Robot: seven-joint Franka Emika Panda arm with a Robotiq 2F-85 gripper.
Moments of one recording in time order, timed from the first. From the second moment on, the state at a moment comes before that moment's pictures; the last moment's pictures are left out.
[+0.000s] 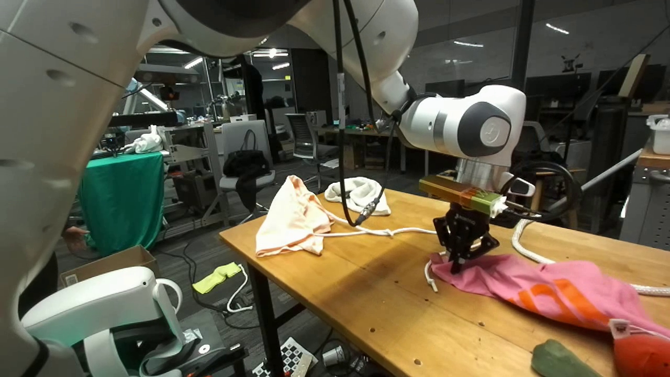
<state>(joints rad) -0.09 0.61 0.03 -1.61 0.01 1.99 -0.11</state>
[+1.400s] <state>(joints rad) 0.05 0.62 0.13 -1.52 0.03 2.12 -0.16</state>
